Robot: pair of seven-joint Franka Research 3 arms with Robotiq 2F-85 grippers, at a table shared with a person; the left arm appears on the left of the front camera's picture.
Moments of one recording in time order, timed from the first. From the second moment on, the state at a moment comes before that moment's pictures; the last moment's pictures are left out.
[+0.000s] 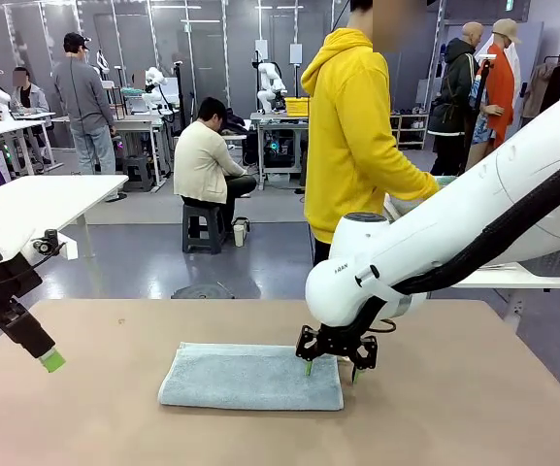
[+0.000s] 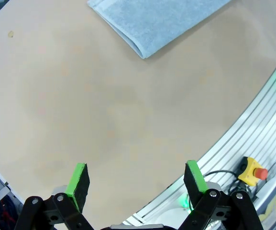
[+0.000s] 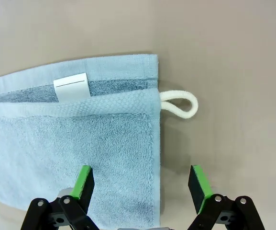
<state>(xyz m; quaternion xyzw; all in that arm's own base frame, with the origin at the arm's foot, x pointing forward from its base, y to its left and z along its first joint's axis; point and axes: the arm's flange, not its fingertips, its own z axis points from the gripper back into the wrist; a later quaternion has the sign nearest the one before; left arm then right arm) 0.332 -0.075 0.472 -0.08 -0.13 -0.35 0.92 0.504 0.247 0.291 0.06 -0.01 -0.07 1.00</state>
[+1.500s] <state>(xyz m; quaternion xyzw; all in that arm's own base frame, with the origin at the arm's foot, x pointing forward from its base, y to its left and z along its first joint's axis) 0.332 -0.075 0.472 -0.08 -0.13 -0.35 0.92 0.507 0.252 0.295 0.06 -0.02 -0.07 1.00</state>
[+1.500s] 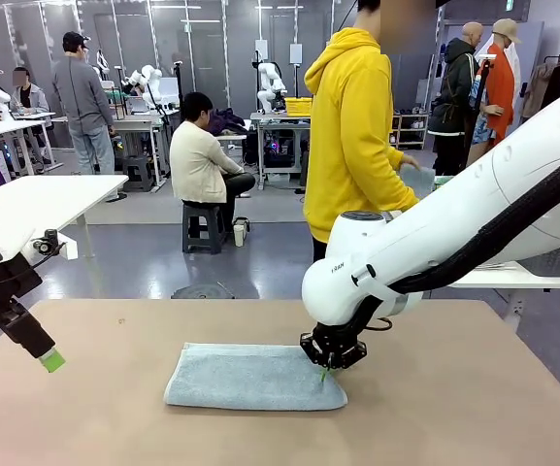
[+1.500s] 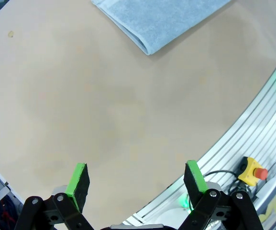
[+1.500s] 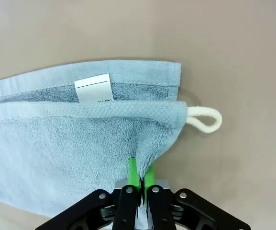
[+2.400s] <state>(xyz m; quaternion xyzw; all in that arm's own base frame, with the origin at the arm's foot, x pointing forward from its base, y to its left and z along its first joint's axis) 0.332 -0.075 0.472 -0.08 -0.13 -0.35 0.92 0.477 0.152 0.413 0.06 -0.07 0.01 1.00</state>
